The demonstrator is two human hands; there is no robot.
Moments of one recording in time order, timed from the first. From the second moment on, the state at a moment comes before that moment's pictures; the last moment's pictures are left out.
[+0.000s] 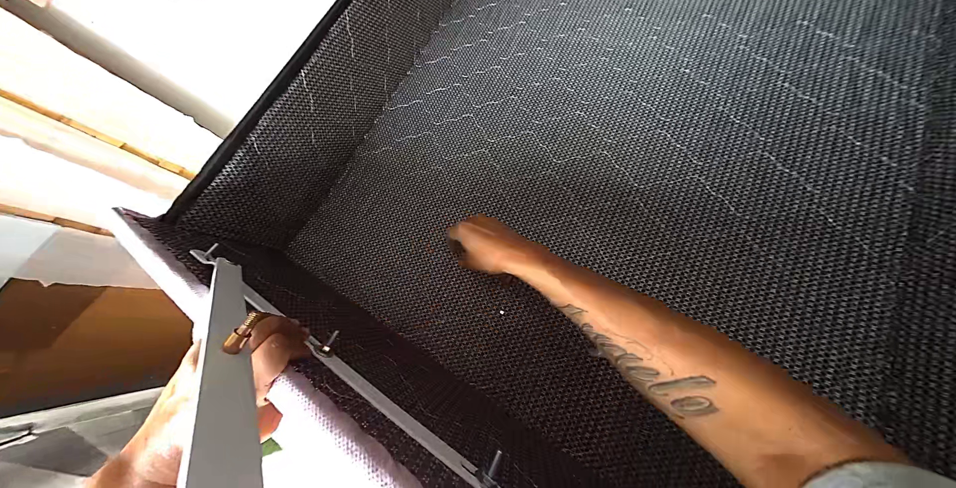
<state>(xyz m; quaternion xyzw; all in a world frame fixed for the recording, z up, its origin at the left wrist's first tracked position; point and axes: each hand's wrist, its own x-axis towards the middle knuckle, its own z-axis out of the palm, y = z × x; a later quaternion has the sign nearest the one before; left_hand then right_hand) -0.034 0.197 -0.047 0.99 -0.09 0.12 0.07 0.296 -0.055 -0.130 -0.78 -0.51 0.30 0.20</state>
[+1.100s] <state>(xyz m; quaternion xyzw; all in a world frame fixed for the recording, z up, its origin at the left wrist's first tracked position) 0.030 0.340 0.033 1.00 0.03 -0.06 -0.02 0.214 0.186 0.023 -0.75 -0.47 0.34 0.31</state>
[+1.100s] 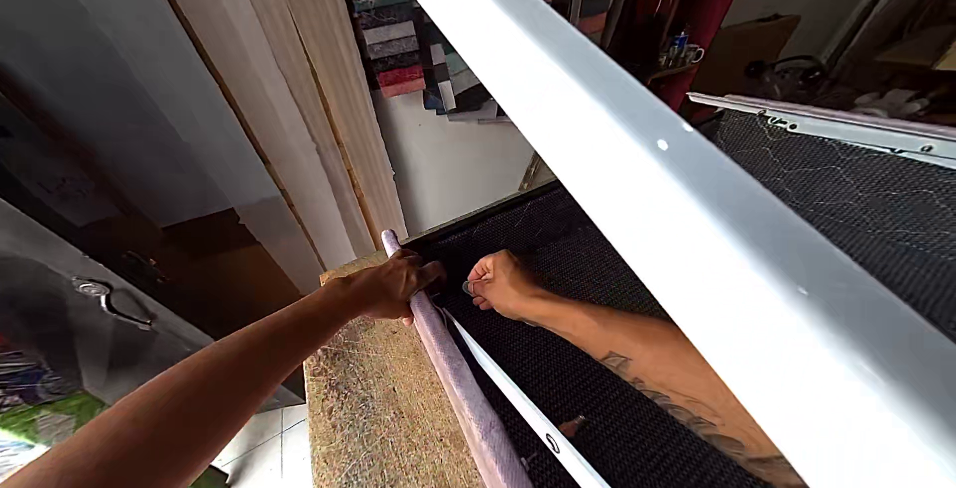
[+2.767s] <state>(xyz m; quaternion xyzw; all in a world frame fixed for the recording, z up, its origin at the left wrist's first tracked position) 0.022 0.342 0.019 1.00 0.00 0.02 -0.01 0.218 -0.068 -0.078 -0.75 -0.48 0.44 -0.14</state>
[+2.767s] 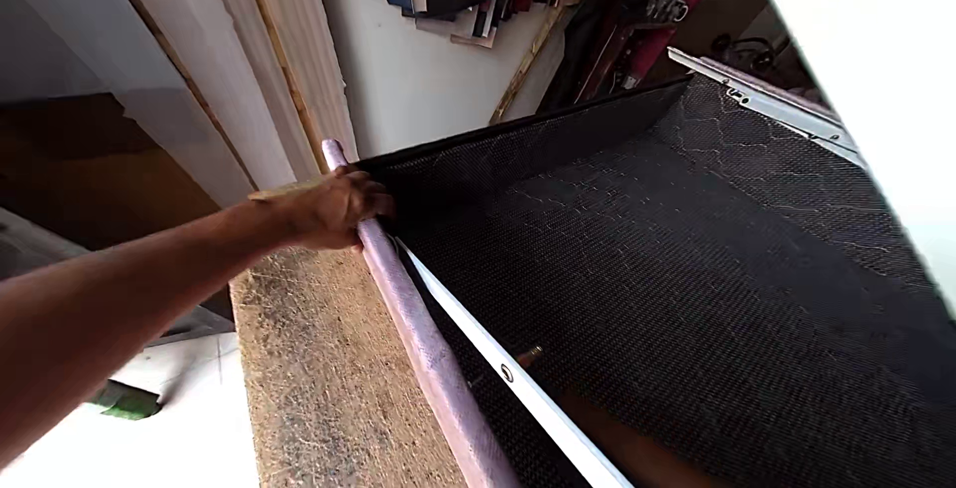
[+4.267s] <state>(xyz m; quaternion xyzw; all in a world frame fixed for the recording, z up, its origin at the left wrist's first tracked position) 0.025 0.331 0.030 1.00 0.06 -0.06 0.02 0.185 0.220 -0.053 -0.56 -0.38 0.44 0.59</state>
